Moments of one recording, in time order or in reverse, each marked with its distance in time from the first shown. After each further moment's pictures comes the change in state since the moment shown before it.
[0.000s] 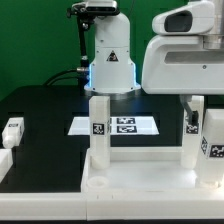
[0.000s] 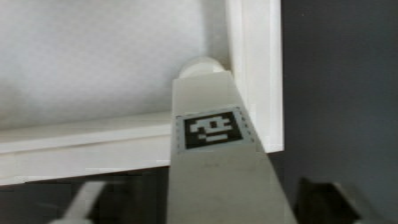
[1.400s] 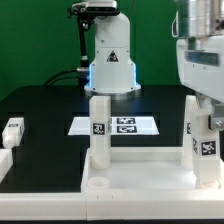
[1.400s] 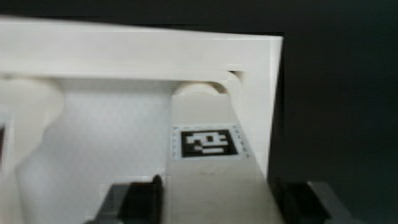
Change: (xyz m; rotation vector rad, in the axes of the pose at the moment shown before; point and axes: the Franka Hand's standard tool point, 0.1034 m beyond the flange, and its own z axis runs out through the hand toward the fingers) arm -0.013 0.005 0.002 0.159 0.032 1.437
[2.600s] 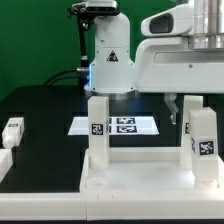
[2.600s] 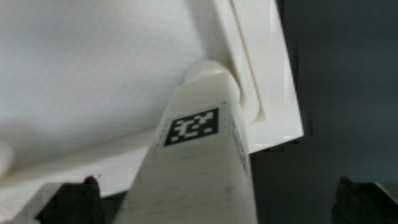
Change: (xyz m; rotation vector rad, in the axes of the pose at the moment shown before) arm 0.006 -0.004 0.000 -0.081 0.025 -1.376
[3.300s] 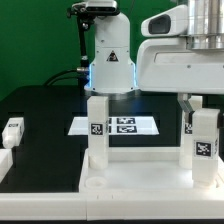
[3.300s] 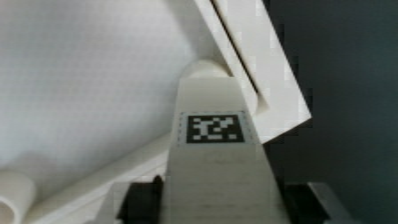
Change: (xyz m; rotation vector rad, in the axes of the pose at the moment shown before) arm -0.001 0.000 0.001 0.003 -0.002 0.353
